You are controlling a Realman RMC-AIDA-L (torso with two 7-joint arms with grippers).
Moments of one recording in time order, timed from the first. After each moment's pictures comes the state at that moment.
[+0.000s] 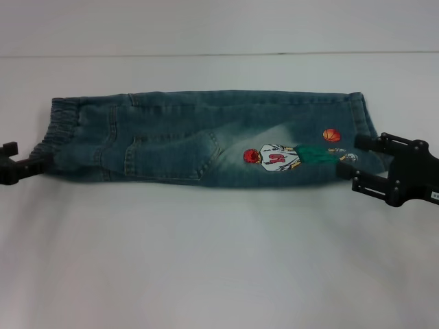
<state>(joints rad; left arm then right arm) -0.38 -2.11 0.49 0.90 2.17 1.25 -1.66 0.31 2.09 -0.79 -0.70 -1.72 -1.46 1.14</state>
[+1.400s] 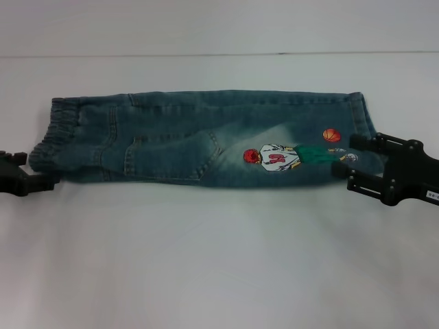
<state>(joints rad) -0.48 -2.07 0.52 0.77 2.35 1.11 -1.55 0.32 2.09 -0.79 -0.69 -1.72 -1.46 1.16</state>
